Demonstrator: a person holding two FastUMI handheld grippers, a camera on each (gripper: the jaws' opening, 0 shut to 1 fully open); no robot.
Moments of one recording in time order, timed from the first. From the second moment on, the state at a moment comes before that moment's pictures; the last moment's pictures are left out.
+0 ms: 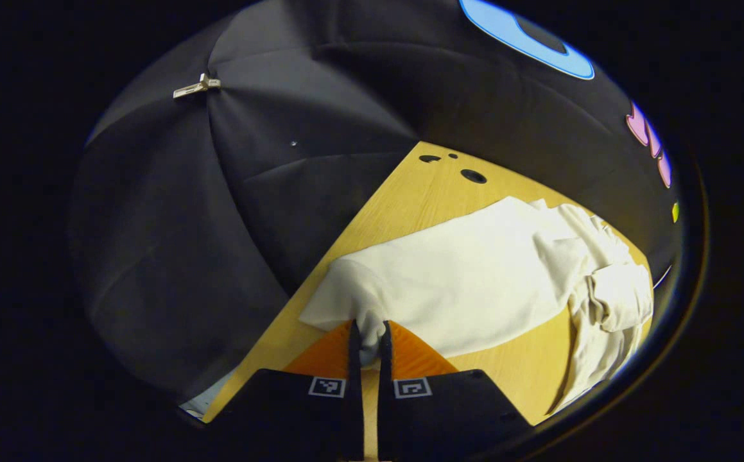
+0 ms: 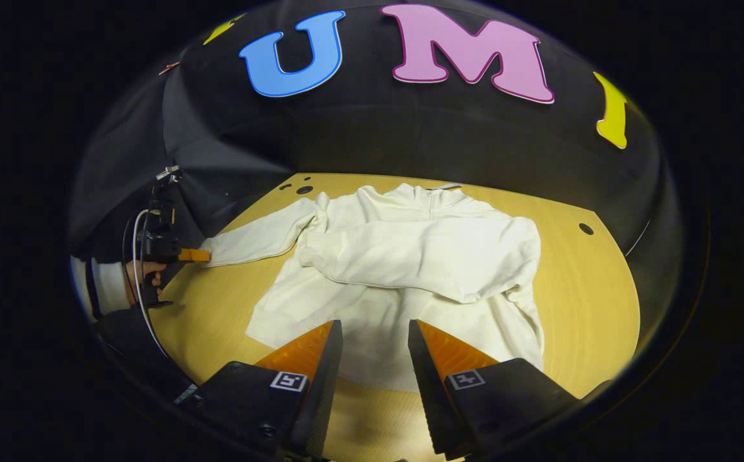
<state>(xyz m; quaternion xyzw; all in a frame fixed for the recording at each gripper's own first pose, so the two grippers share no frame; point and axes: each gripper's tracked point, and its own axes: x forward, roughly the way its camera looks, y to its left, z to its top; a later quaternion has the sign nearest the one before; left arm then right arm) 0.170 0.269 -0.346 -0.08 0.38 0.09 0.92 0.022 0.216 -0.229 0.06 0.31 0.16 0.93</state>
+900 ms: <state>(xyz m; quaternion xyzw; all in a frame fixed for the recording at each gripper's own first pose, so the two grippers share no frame) 0.197 0.079 -0.179 -0.05 0.23 -0.05 0.97 0.015 0.087 -0.247 0.11 0.31 0.07 0.94</state>
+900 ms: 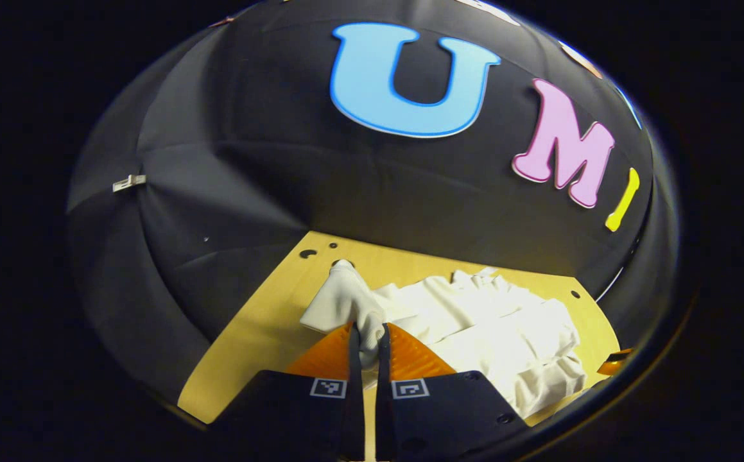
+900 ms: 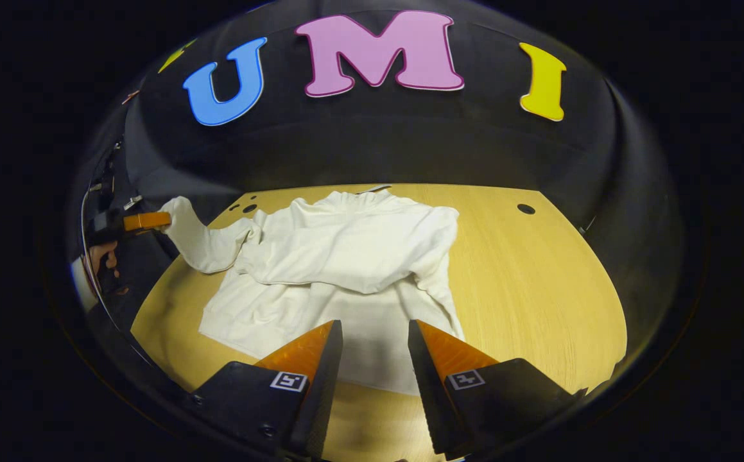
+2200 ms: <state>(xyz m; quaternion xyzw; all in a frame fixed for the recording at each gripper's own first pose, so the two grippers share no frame) 0.184 -0.211 -0.239 -0.01 0.28 -0.15 0.95 0.019 -0.037 -0.306 0.15 0.33 0.04 0.93</state>
